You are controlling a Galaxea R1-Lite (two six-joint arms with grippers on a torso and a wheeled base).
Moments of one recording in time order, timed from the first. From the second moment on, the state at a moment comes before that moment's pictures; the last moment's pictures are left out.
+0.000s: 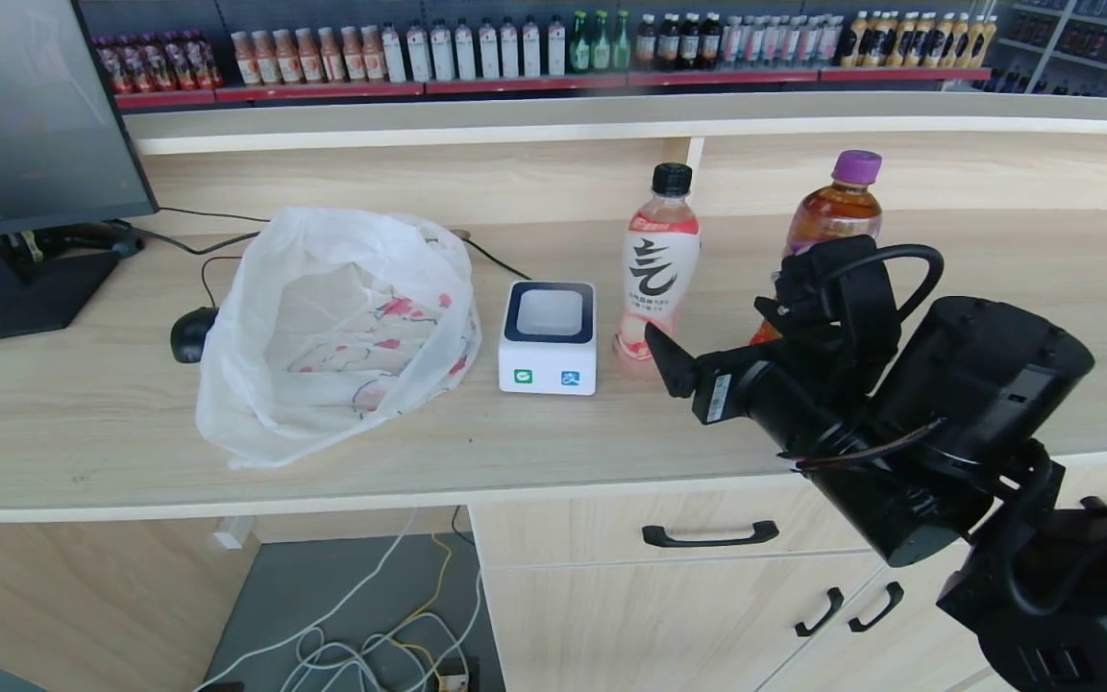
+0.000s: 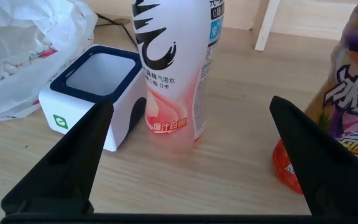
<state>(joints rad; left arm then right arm) 0.00 0.00 0.00 0.00 0.00 0.01 0.69 1.78 -0.74 -1.20 -0.40 -0.15</state>
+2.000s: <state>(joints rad) 0.00 0.00 0.00 0.00 0.00 0.01 0.64 2.05 -1.09 -1.25 -0.38 -0.16</state>
